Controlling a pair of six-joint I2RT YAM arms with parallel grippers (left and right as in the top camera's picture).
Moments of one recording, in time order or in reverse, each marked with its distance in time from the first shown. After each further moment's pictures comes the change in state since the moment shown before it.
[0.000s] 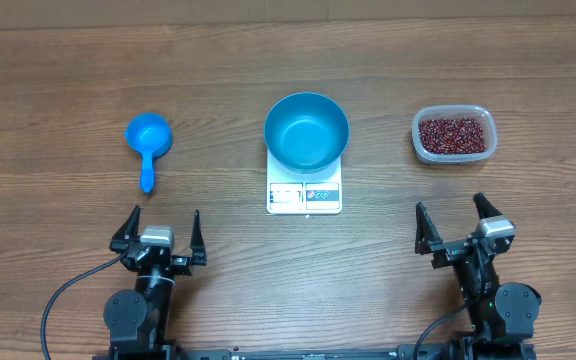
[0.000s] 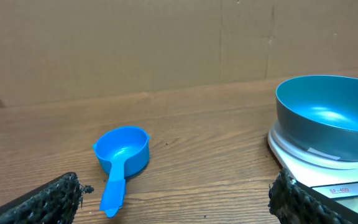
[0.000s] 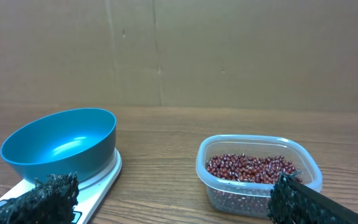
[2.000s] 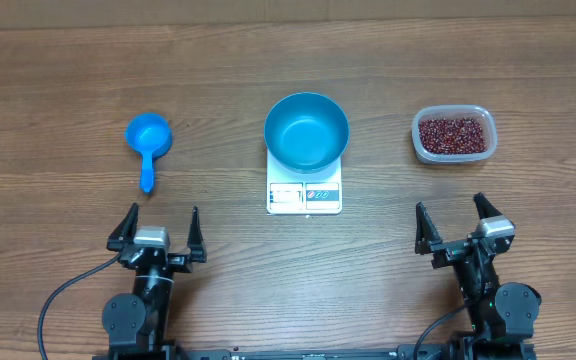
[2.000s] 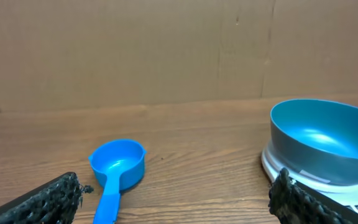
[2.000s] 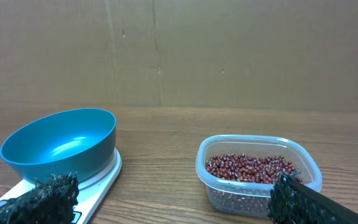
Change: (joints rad) left arm 0.000 0.000 0.006 0.050 0.005 -0.072; right arm 0.000 0.000 0.000 0.000 0.001 0.001
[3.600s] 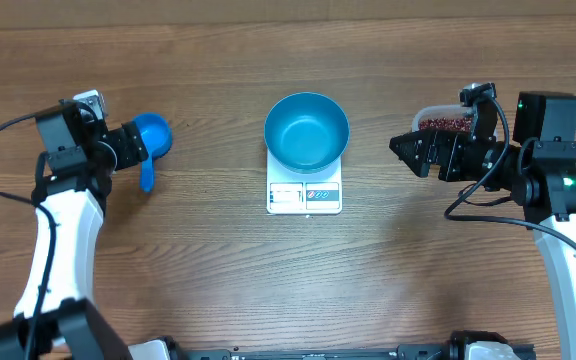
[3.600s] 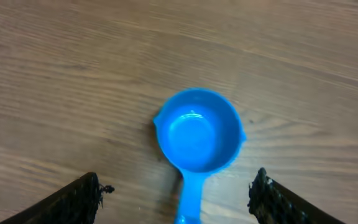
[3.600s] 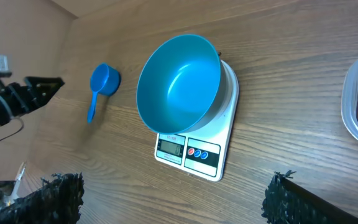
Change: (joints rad) left arm 0.237 1.486 0.985 -0.275 -0.014 -0.057; right arm 0.000 1.227 1.186 -0.845 -0.455 0.089
